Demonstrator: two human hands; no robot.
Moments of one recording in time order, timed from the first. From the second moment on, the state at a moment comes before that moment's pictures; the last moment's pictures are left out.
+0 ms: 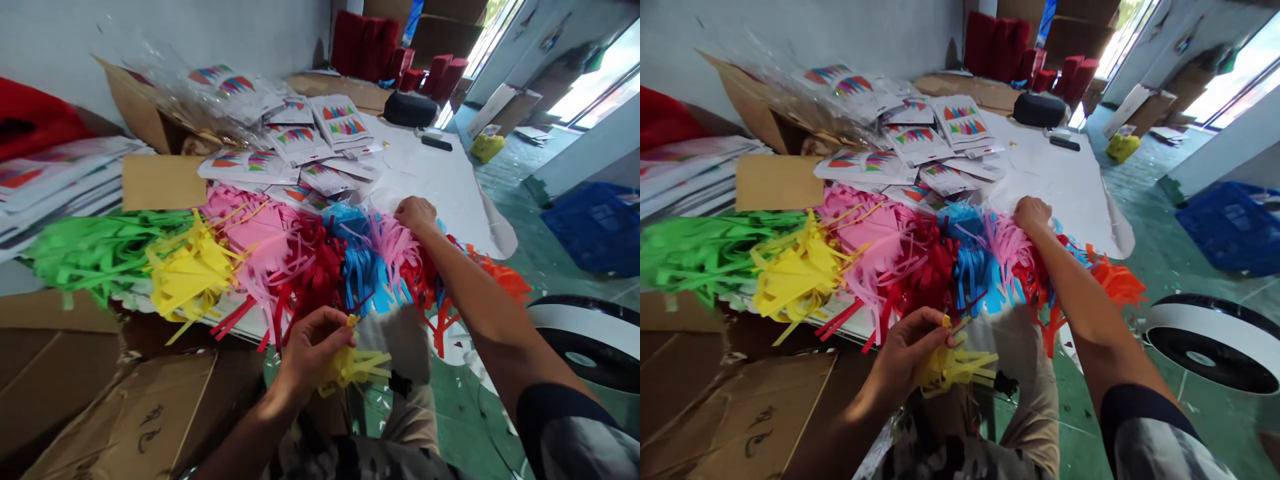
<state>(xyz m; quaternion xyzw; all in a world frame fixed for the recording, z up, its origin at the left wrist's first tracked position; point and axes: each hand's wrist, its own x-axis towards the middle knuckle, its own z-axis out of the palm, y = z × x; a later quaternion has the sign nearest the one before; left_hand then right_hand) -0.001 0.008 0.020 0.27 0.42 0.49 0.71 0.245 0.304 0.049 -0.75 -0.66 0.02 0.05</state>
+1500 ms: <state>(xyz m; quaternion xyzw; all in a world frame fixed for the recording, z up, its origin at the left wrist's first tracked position) 0.048 -0.044 0.047 0.40 0.40 0.62 0.54 0.205 -0.026 0.074 -0.42 -0.66 0.41 0.48</state>
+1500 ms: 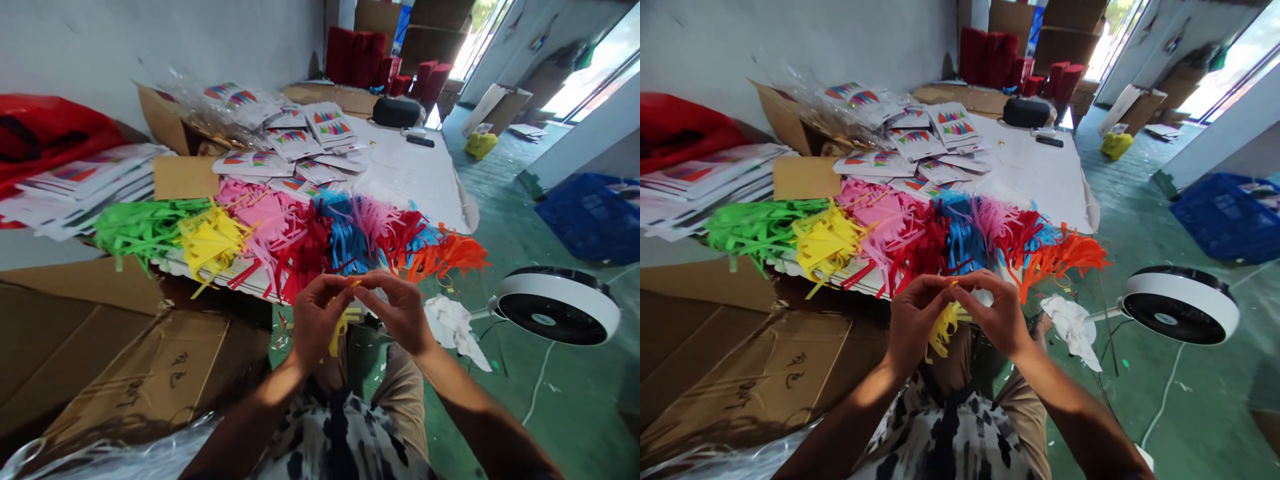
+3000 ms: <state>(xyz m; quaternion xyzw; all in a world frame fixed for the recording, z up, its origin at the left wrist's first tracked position) -0.218 0.006 0.010 0.69 0.66 0.27 -0.12 0.211 0.123 0.041 -0.41 -0.85 -0.11 0.30</state>
